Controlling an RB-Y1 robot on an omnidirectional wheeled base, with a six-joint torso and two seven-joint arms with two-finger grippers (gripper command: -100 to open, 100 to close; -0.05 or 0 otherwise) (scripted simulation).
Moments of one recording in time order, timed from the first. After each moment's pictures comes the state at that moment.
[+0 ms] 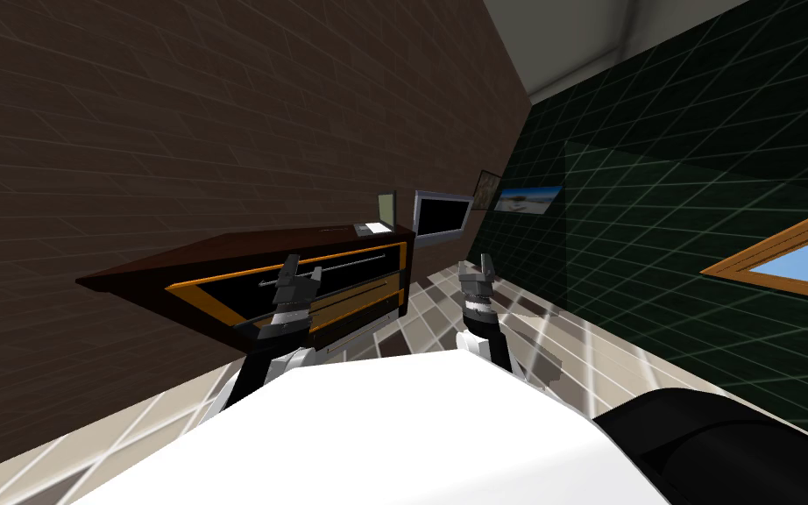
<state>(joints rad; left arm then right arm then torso) 0.50 0.05 0.02 -2.29 0.00 -0.39 0.04 0.49 -0.03 -0.02 -2.24 -0.08 -0.56 -0.04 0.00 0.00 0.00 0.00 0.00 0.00</state>
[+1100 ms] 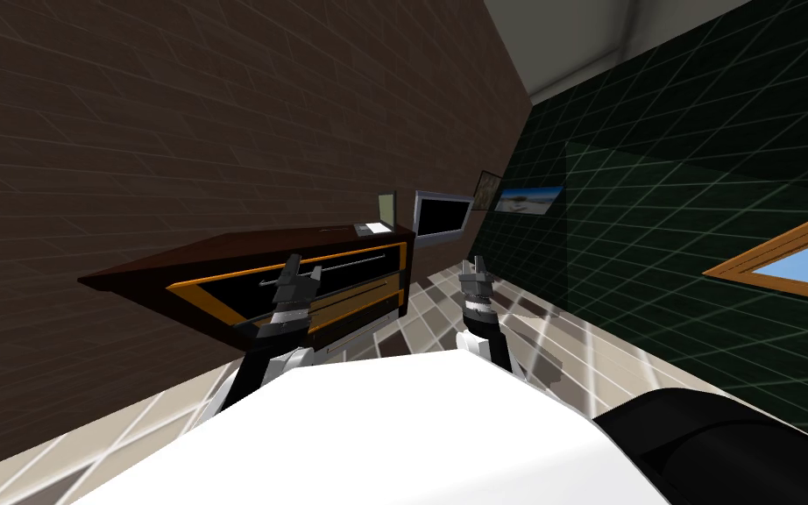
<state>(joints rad) 0.49 0.07 0.03 -2.29 0.00 -0.37 0.05 0.49 -0.03 -0.02 -2.24 -0.08 -0.56 -0.04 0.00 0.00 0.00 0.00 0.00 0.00</state>
